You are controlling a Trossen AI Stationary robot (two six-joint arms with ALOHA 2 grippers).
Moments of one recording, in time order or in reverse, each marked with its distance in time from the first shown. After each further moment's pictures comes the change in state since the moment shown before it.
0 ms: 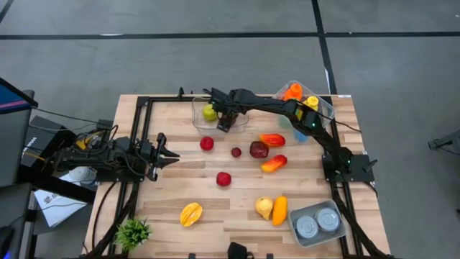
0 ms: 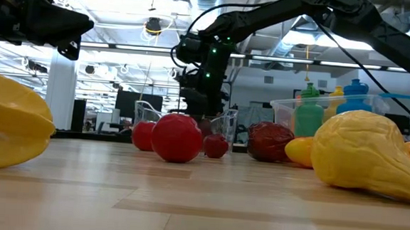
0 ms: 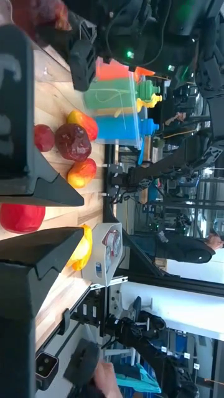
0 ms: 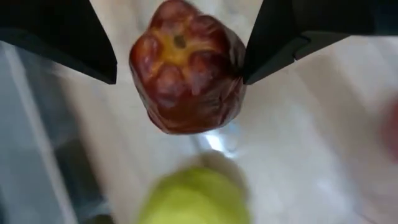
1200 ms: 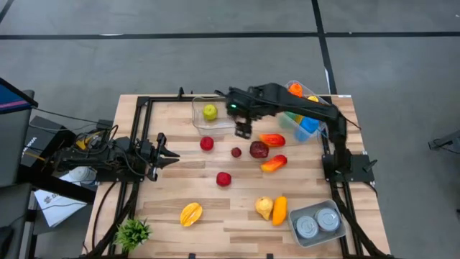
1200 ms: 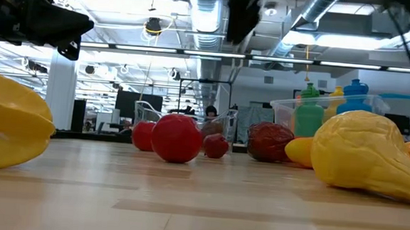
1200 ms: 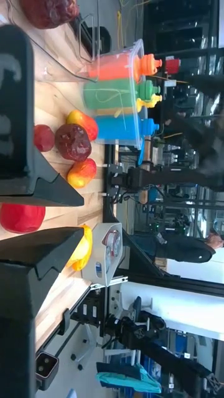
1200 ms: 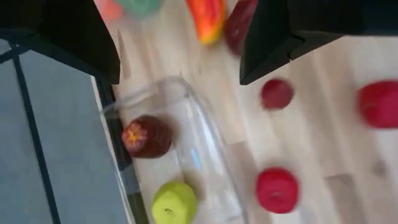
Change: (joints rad) left arm 0.000 0.000 0.000 0.000 0.000 0.000; right arm 0.204 -0.392 0.080 -0.424 0.075 0.016
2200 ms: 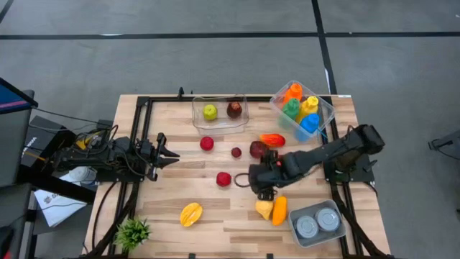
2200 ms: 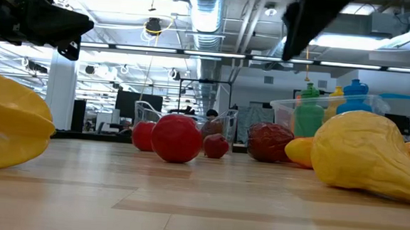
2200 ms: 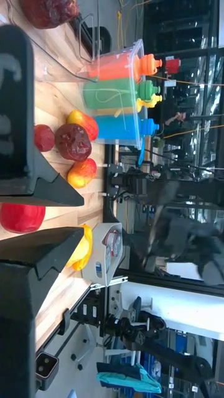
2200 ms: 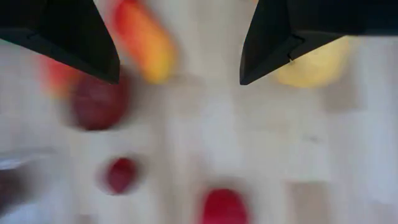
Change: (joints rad) left arm 0.000 0.000 0.000 0.000 0.000 0.000; right arm 0.541 -0.303 -0.802 0.386 0.019 0.401
